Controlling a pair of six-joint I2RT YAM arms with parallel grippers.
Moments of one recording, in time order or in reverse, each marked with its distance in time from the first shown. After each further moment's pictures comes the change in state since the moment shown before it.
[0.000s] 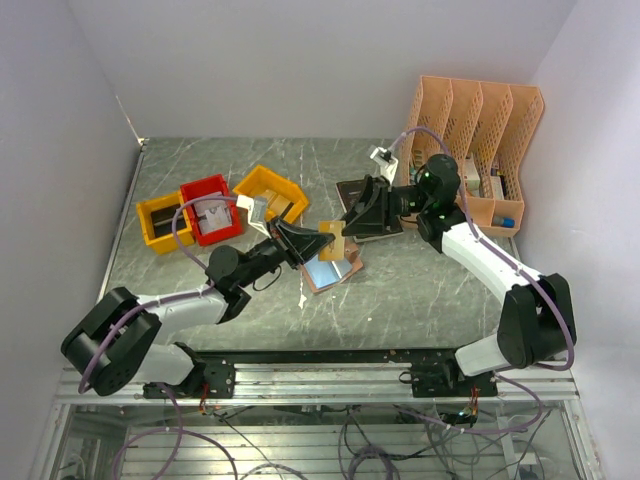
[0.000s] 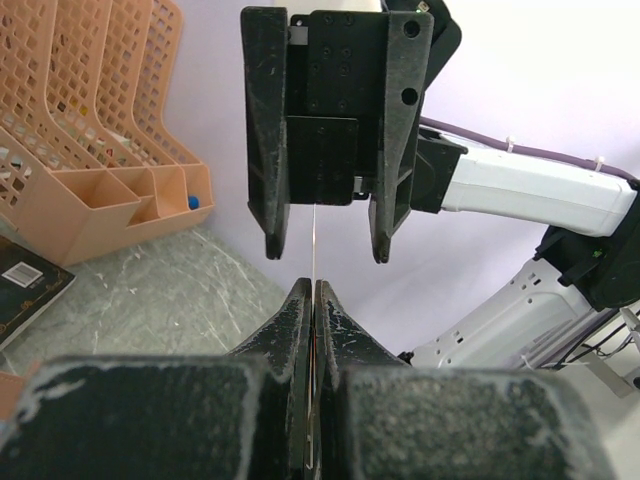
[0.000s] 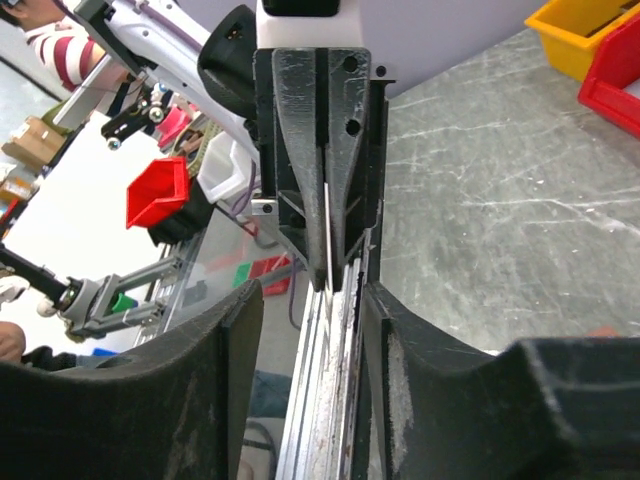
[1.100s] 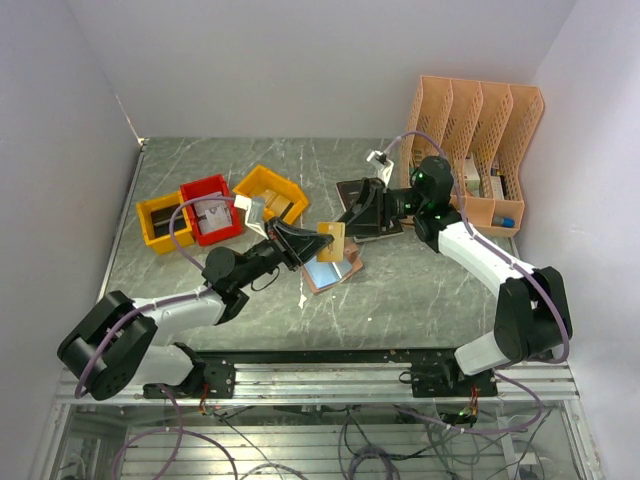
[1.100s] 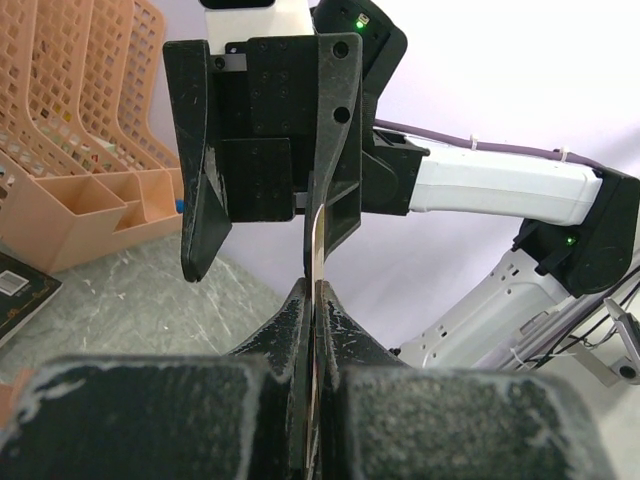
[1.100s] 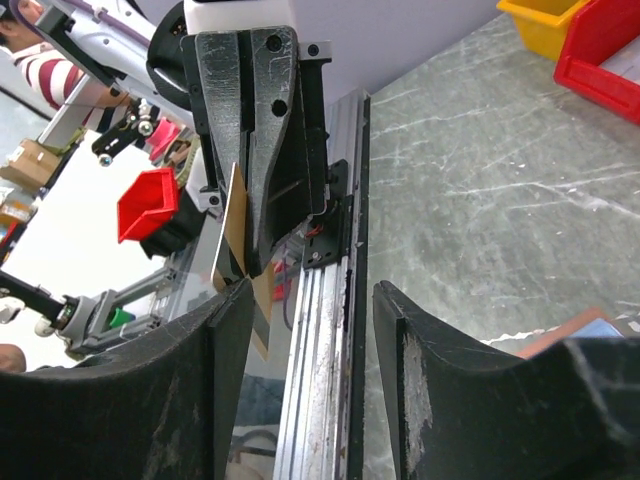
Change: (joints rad) left arm 0.009 -0.028 -0.012 0.003 0.024 -0.007; right arm 0.005 0.037 -0.011 -0.035 0.037 -0.035
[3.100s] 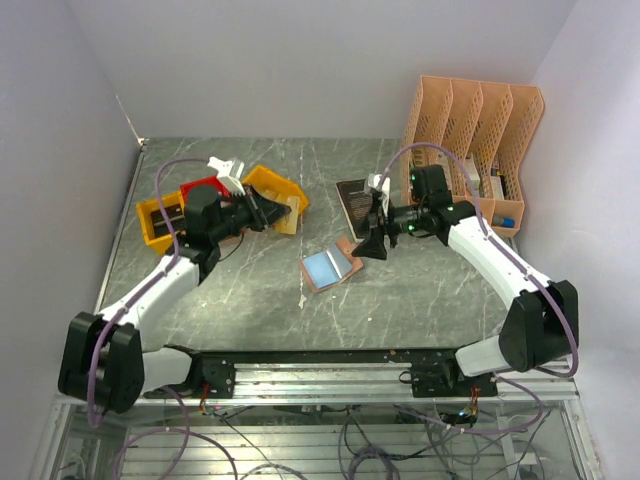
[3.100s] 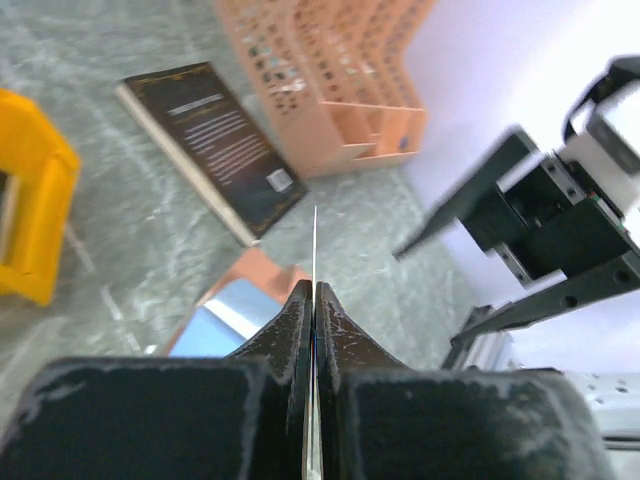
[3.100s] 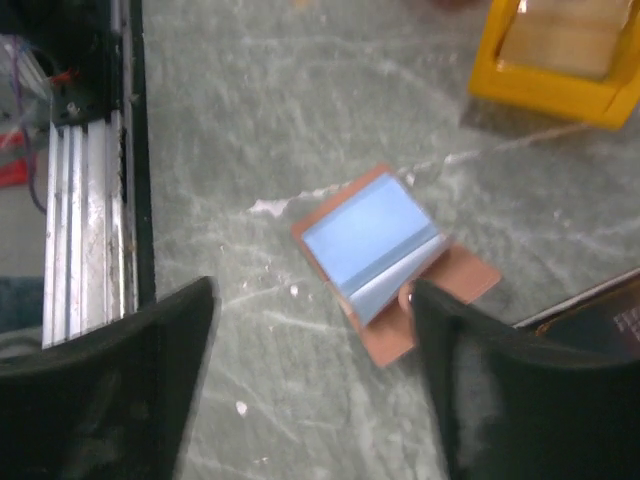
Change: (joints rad) left arm 0.395 -0.039 0.343 -0.997 0.147 0.217; right arm -0.021 -0.052 0.089 -0.962 0.367 -1.163
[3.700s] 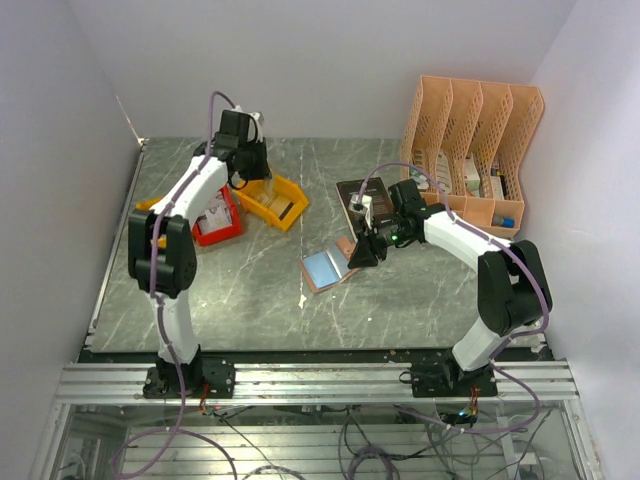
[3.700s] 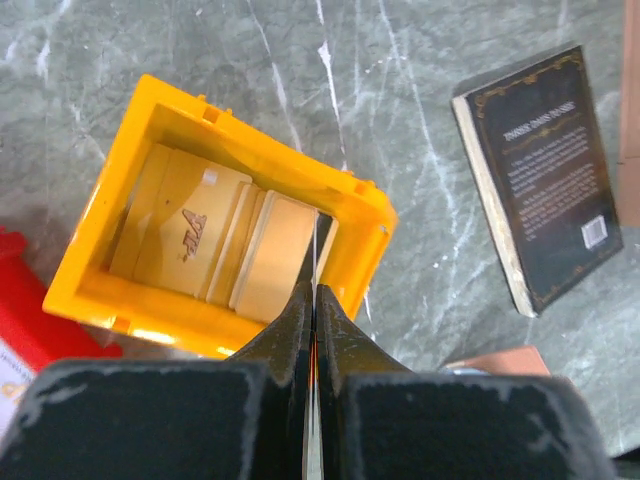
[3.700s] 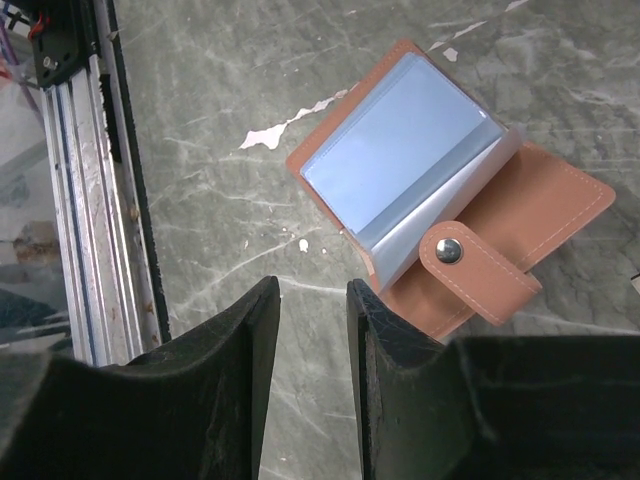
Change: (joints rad) left arm 0.053 0.749 0.965 -0.821 -0.323 0.356; right arm 0.025 0.232 -0.017 0.003 0.038 0.052
